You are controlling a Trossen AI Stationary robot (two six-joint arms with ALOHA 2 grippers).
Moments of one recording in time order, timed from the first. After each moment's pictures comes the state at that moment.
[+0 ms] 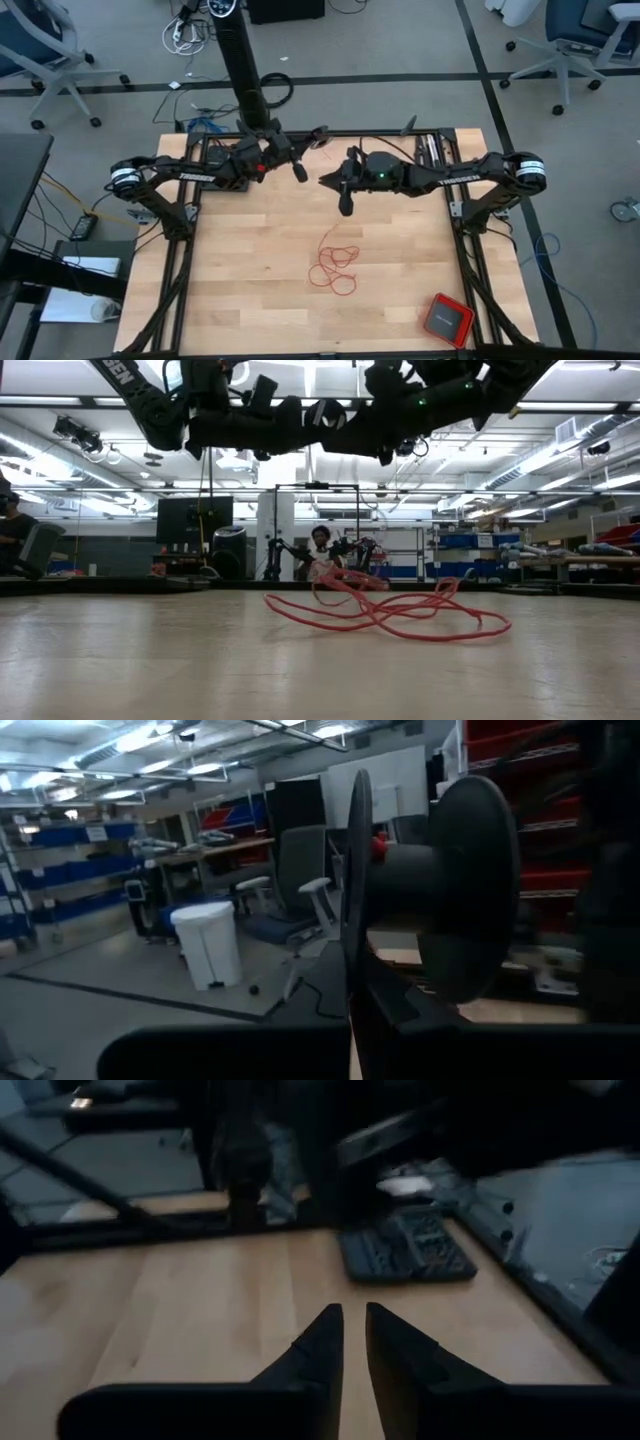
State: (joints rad) left arm 0.38 1.53 0.74 0.98 -0.08 0.16; right arm -0.14 1.49 0.87 0.39 0.00 0.01
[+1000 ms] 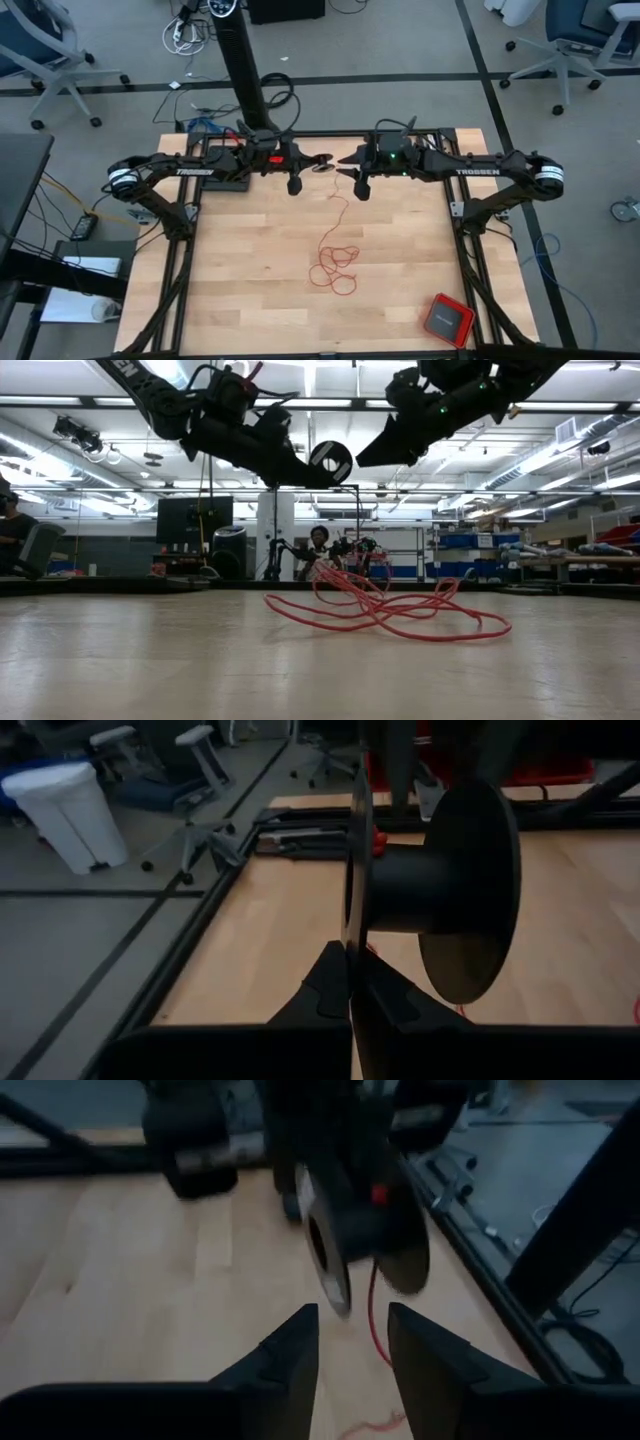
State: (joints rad) left arm 0.43 1.51 0.82 0.42 0.23 0.19; right arm -0.32 1.34 0.87 0.09 -0.07 -0.12
